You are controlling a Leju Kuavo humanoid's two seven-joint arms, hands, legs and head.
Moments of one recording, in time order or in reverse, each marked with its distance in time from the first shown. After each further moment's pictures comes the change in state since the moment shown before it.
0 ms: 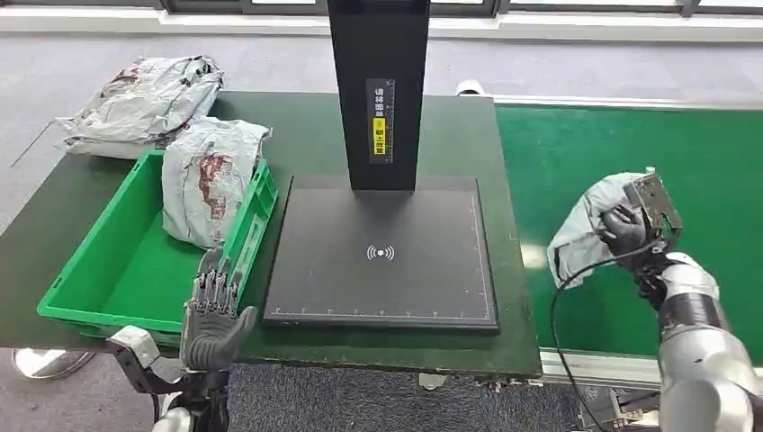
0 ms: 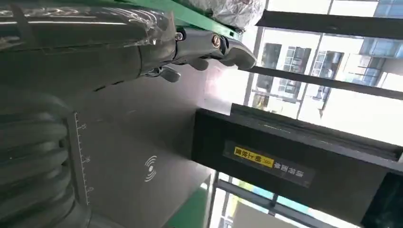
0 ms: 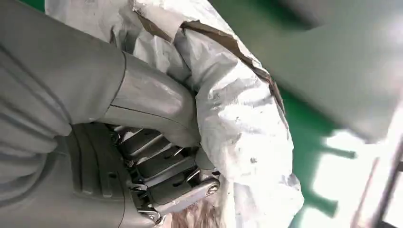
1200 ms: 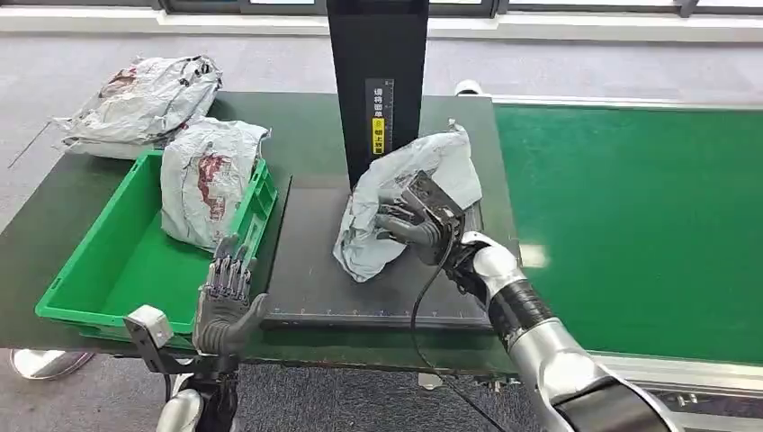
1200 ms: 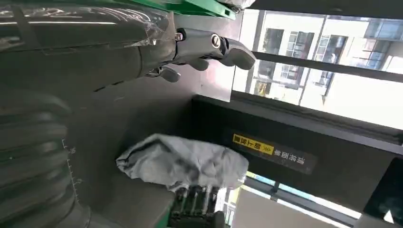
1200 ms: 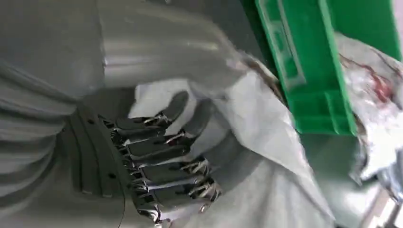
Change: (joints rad) left arm -0.070 0.006 -0.010 0.057 0.024 -0.034 0.030; right arm 0.063 0.379 0.877 -0.161 -0.567 -0.005 0.179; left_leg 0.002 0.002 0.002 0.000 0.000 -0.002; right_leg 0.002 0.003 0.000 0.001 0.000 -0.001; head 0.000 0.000
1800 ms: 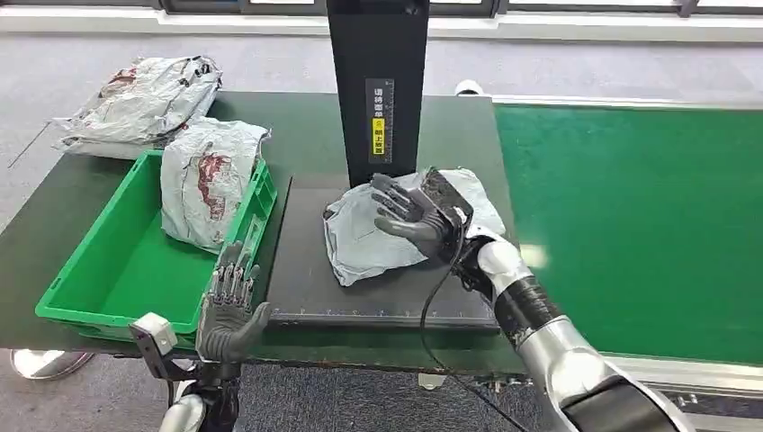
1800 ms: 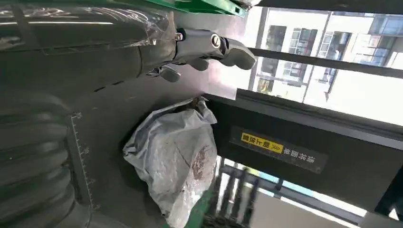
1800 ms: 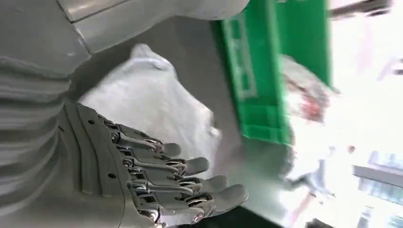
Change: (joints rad) left arm 0.014 0.031 -0.023 0.044 0.010 0.002 -0.048; right arm 0.005 -0.071 0.074 -0.159 -0.085 0.034 -0.143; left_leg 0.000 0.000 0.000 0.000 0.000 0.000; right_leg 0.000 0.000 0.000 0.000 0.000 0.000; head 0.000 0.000
